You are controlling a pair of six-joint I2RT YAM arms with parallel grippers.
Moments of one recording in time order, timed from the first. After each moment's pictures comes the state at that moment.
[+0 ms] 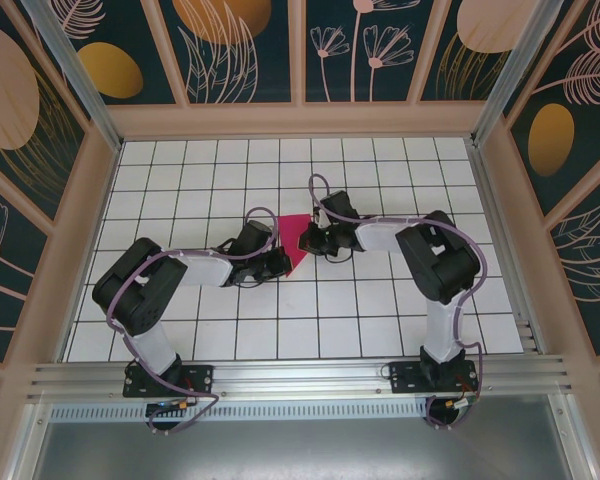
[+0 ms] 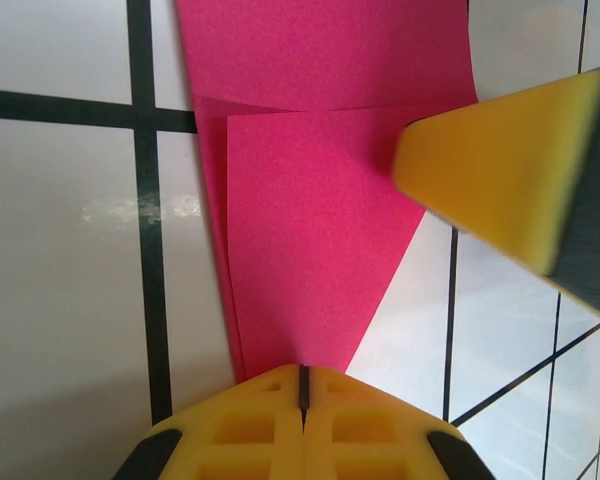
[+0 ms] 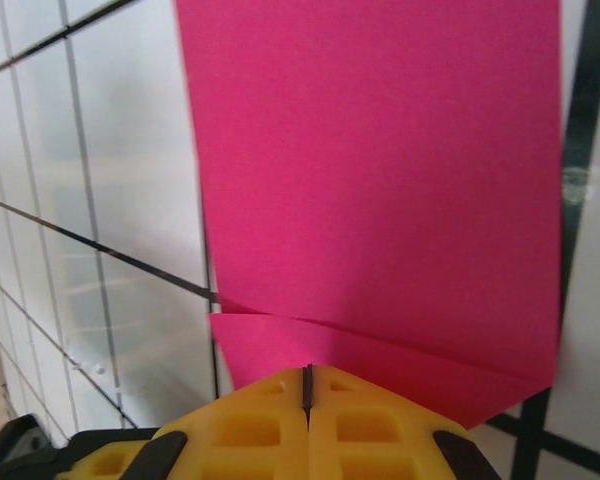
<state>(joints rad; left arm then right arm) -0.63 1.75 0.73 0.14 0.30 -0.87 0.59 1.95 1.06 -0.04 -0.48 0.76</state>
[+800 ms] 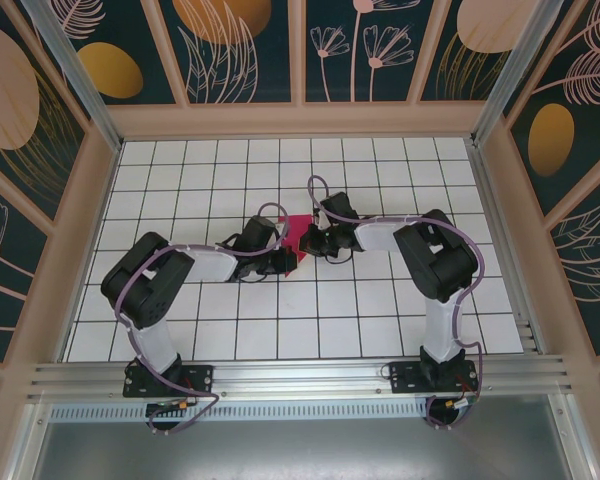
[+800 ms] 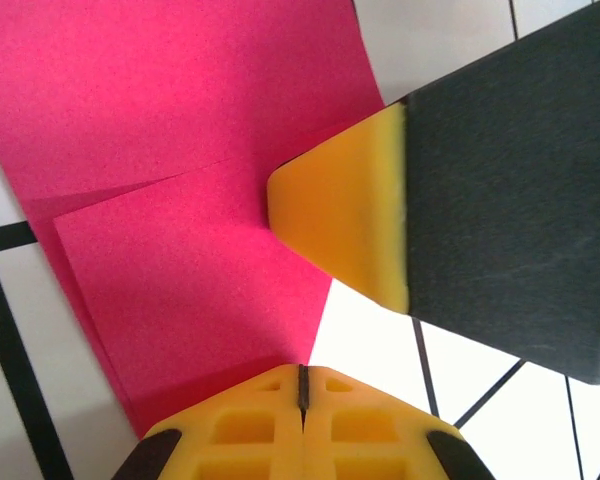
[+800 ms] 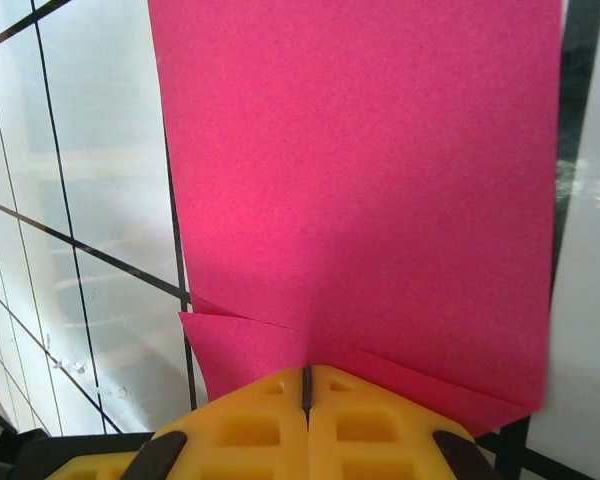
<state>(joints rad) -0.63 1.81 0.79 0.17 0.36 -0.65 0.59 1.97 1.06 -0.05 -0.48 0.74</state>
